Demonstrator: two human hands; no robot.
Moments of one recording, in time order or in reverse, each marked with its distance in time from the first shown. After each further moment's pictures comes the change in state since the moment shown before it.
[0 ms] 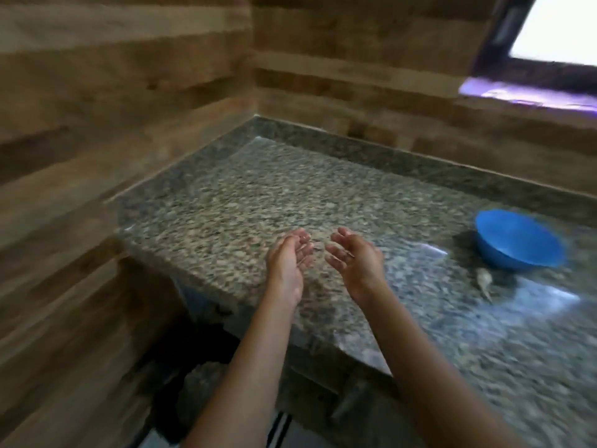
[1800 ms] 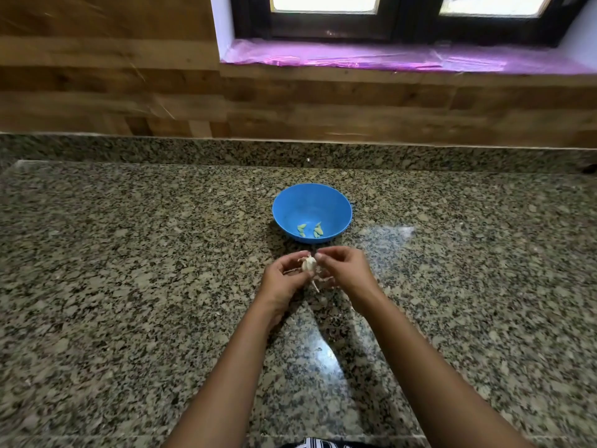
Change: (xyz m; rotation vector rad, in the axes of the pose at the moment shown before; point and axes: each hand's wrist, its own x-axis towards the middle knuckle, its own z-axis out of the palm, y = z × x) left_hand -0.003 -0.239 0.227 0.549 -0.595 -0.145; right_hand 0.050 -0.135 -0.309 -0.459 0.233 -0.138
